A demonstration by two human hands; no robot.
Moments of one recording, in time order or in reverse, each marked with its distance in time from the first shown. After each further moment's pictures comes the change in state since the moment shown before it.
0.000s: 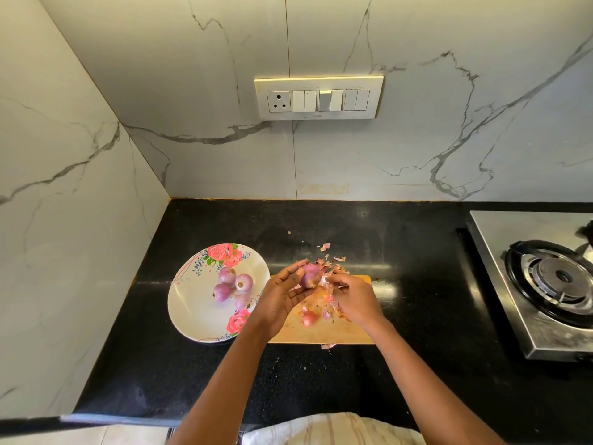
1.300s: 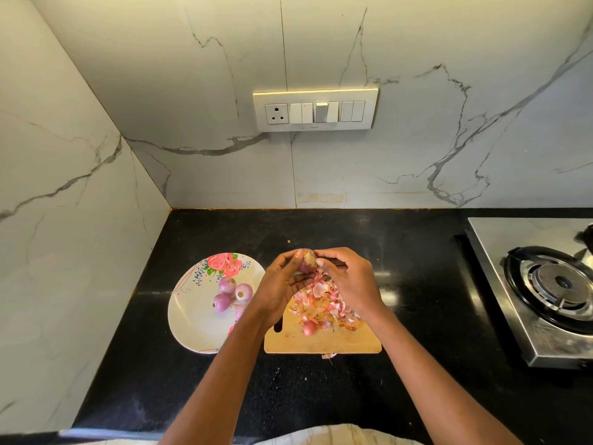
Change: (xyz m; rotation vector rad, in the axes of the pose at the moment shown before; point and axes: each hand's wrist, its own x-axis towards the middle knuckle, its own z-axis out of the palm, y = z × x) left_hand 0.008 0.039 0.022 0.166 0.051 0.089; right_hand 0.002 -0.062 -0.029 0.143 0.208 -0.390
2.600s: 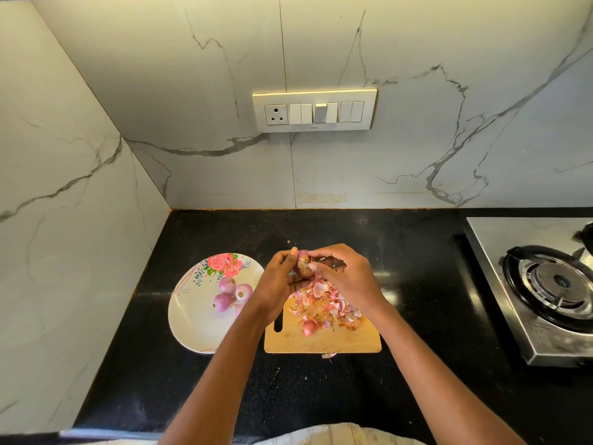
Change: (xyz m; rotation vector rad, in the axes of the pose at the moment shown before) left_hand -0.007 0.011 0.003 0.103 0.013 -0.013; right_hand 0.003 -0.013 -0.007 0.075 -0.124 0.005
